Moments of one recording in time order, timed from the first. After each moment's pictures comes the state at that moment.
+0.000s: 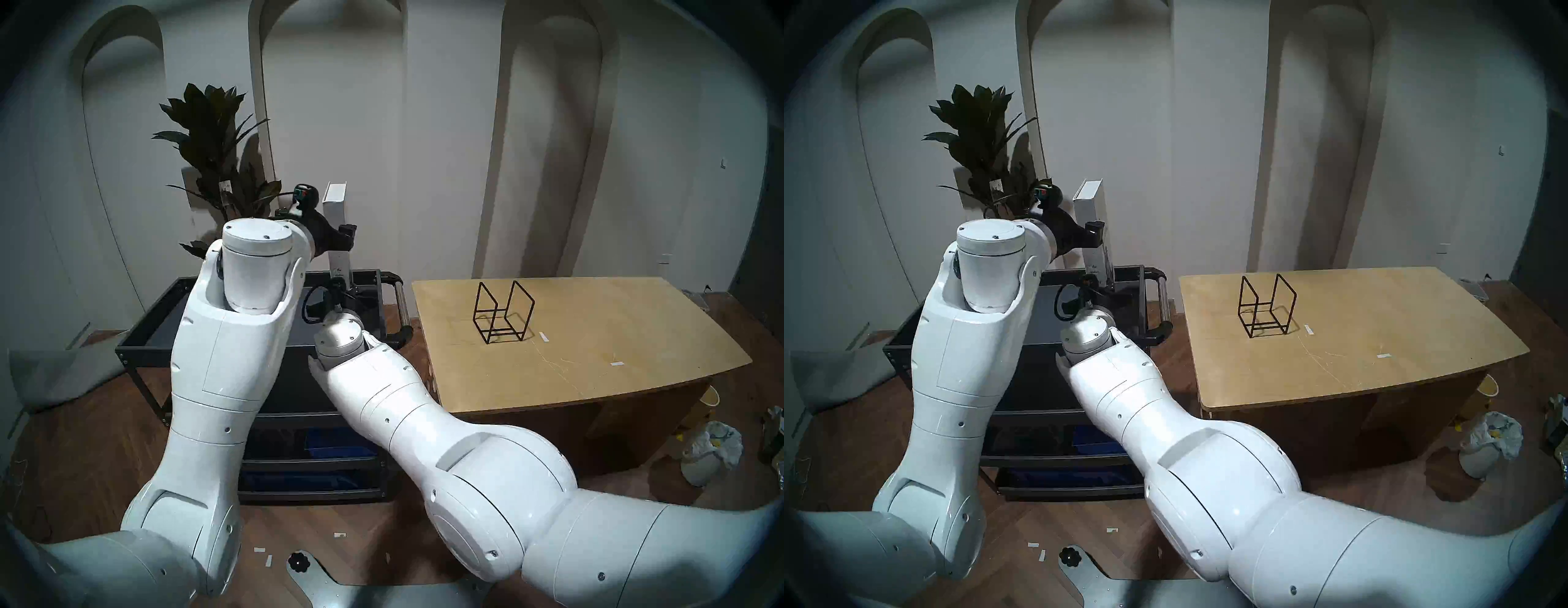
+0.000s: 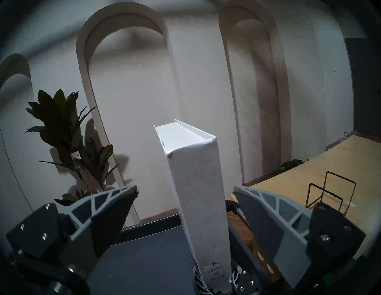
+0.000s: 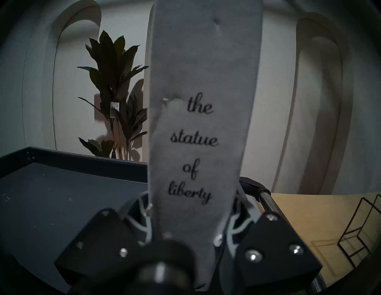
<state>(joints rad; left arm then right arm) 1.02 -1.40 -1.40 -1.78 -0.02 0.84 -0.09 -0.79 -1.99 1.10 -0.58 0.02 -0.02 -0.50</state>
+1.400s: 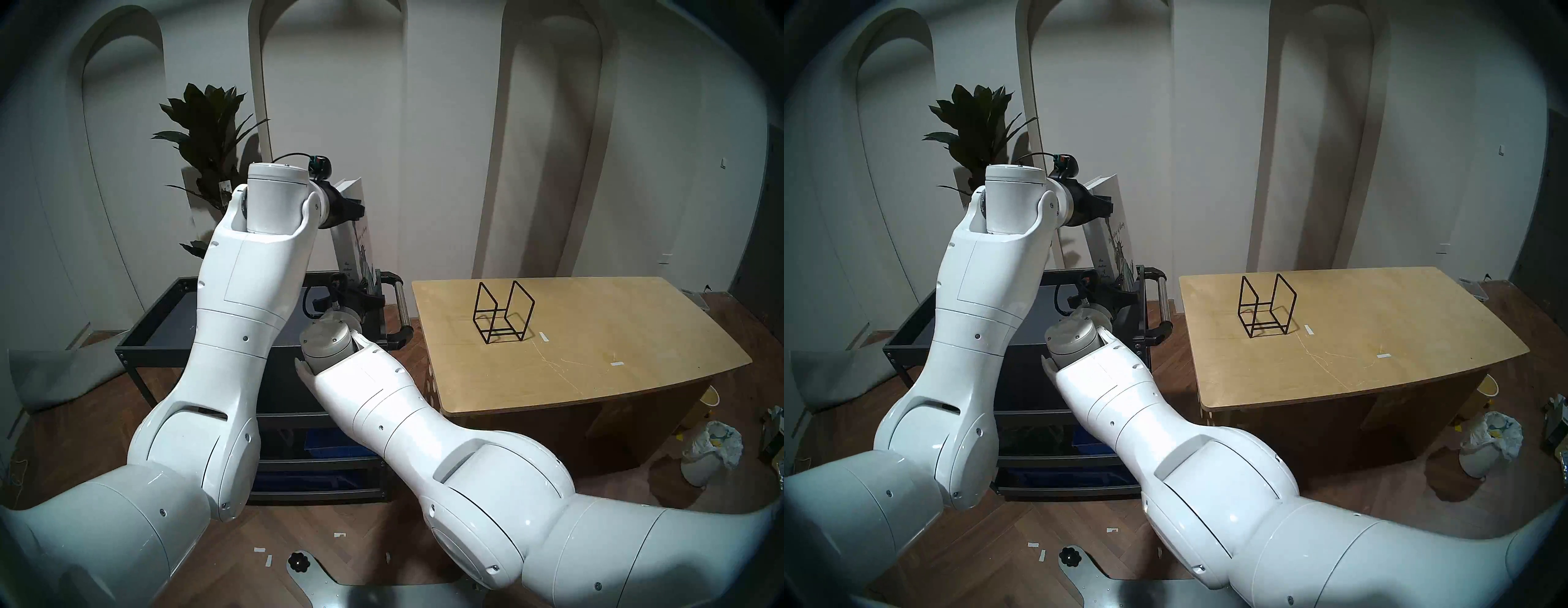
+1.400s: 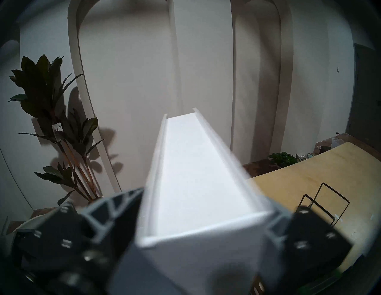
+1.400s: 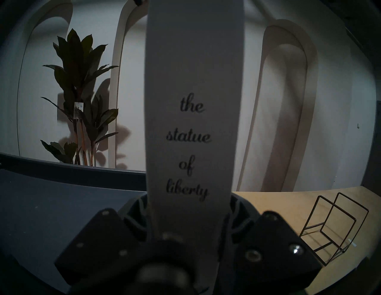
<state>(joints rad) 0.70 -1.45 -1.36 -1.41 -0.18 0.96 -0.05 -0.81 -2.00 1.01 -0.65 0.04 0.02 -0.75</state>
